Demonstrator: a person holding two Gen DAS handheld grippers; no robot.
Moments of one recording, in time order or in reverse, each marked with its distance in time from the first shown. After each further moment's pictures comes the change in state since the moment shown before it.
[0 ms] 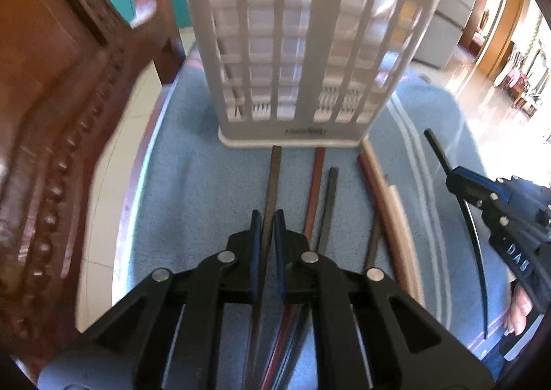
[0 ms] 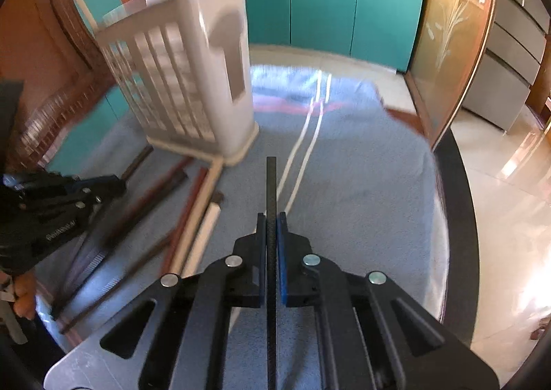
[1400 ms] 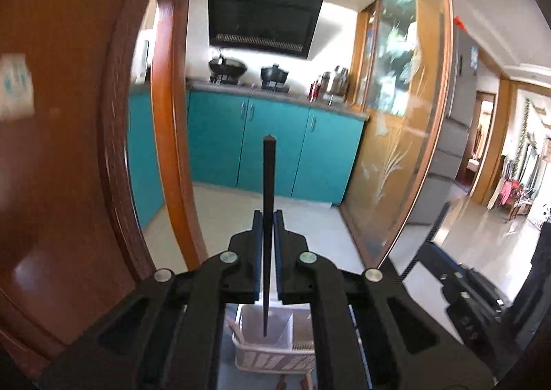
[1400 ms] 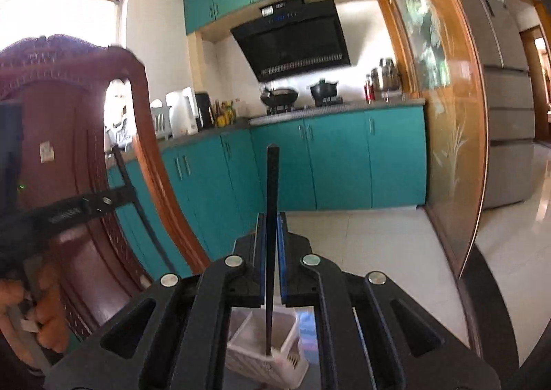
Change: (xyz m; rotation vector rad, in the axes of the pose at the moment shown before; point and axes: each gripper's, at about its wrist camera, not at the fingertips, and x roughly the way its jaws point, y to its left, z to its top) left arm -0.198 0.027 0.141 -0.152 -0.615 0.021; right arm -0.109 0.007 0.152 0.083 -0.582 0.136
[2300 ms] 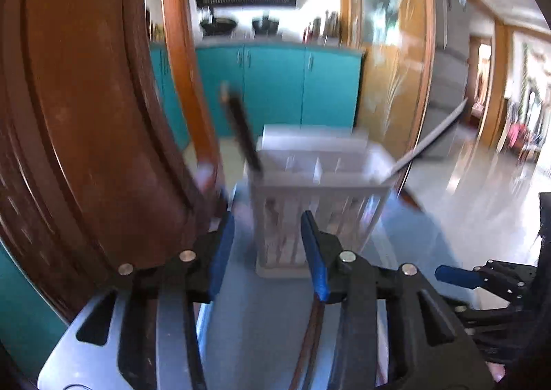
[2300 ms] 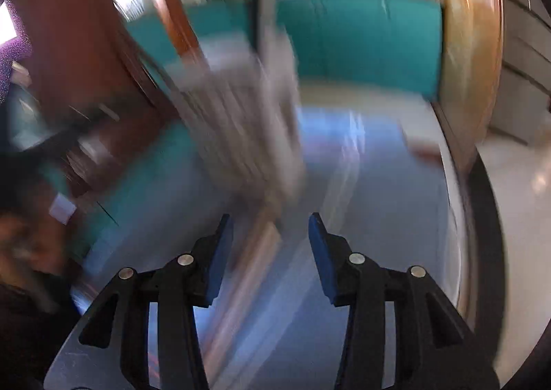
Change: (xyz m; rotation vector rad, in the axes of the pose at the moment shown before) left arm 0.003 0.018 -0.167 0.147 0.183 0.038; right arm -0.002 -0.014 -0.196 -0.087 0.596 -0.071
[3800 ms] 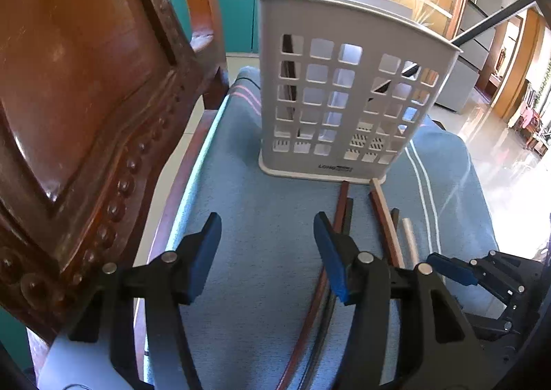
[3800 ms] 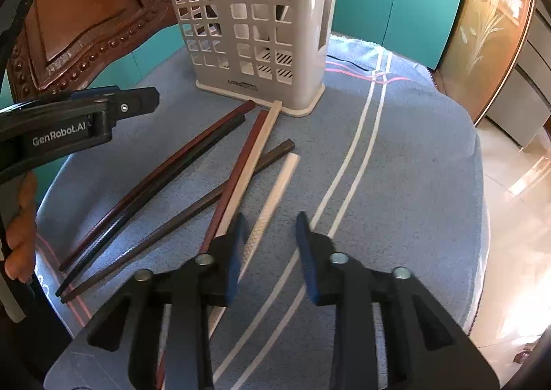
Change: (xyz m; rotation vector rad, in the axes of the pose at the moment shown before) left arm 0.054 0.012 -0.059 -0.068 0.314 0.006; right arm 0.028 0.039 -0.017 -0.101 0.139 -0.040
